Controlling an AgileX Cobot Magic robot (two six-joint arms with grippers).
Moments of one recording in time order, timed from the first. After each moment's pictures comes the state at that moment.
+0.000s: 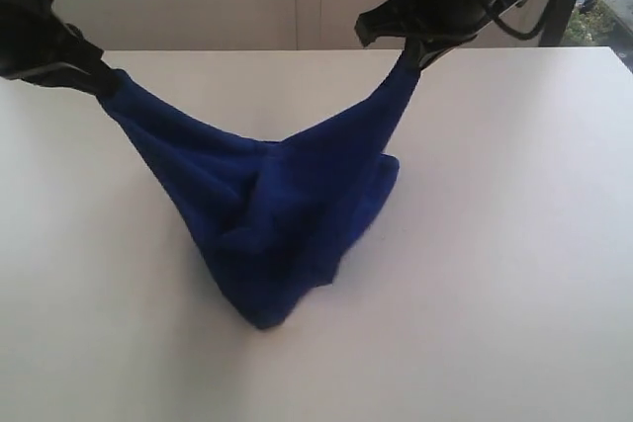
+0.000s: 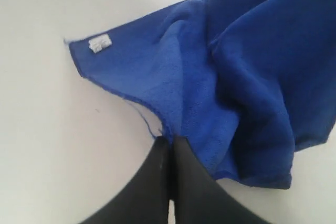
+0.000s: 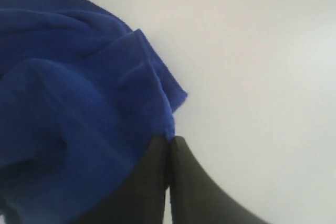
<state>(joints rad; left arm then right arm) -0.11 1.48 -1.22 -0.62 0.92 0.75 0.39 1.81 -1.69 0.02 1.04 -0.04</state>
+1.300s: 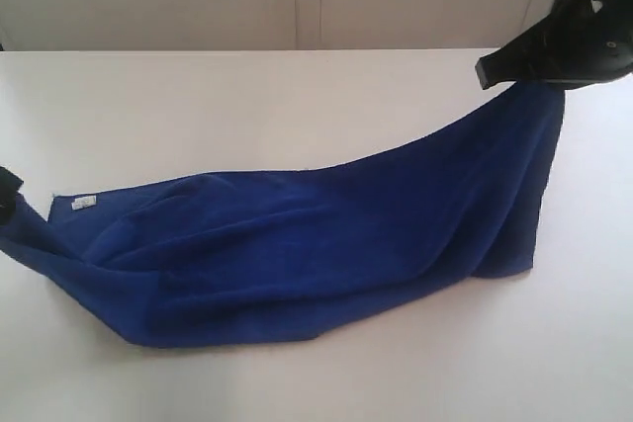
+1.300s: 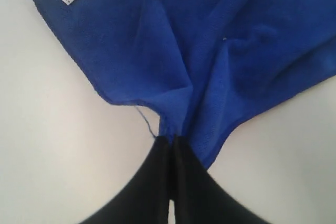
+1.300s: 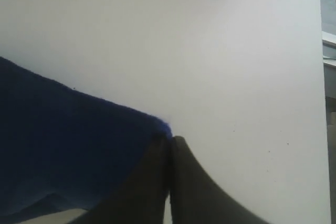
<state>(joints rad) -0.11 1.22 -0.92 -0.25 1.03 0.41 0.39 1.41 -1.18 -0.46 0.87 0.36</state>
